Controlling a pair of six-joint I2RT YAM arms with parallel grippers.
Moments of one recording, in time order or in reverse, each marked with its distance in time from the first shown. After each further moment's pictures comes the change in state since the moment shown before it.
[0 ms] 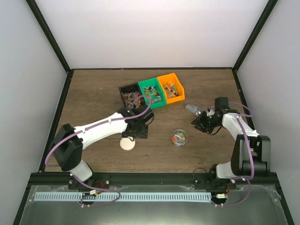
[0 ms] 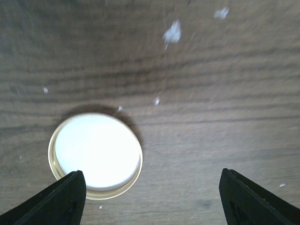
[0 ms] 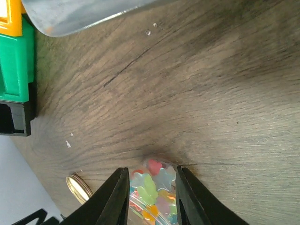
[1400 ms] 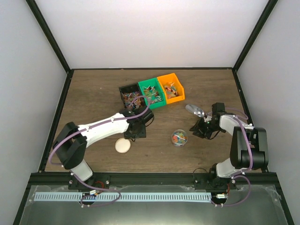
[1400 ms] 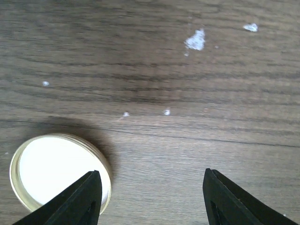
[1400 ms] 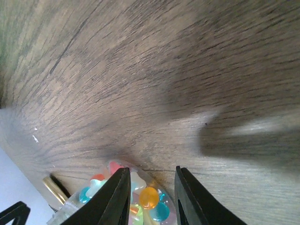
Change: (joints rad) left arm 0.007 0.049 -0.056 0.066 0.017 -0.121; right arm 0.000 0.086 -0.087 0.052 -0.019 -0.058
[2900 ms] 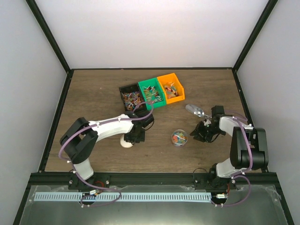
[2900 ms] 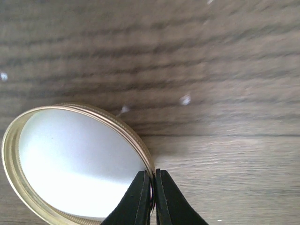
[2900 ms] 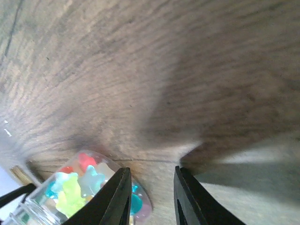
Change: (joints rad) left arm 0.019 0.076 -0.095 0.043 0.053 0.108; right arm 0.000 0.026 -0.038 -0.005 0.008 -0.039
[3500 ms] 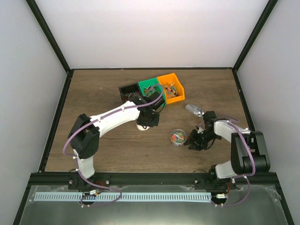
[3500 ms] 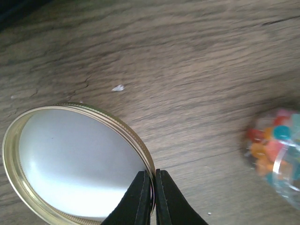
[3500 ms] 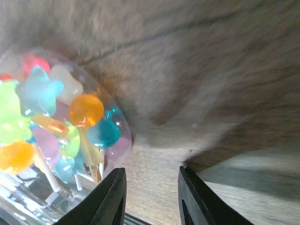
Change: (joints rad) left arm 0.006 0.118 0.418 -0.064 0.045 0.163; right arm 0.118 -0.076 -0.061 -0.144 -0.001 -0.039
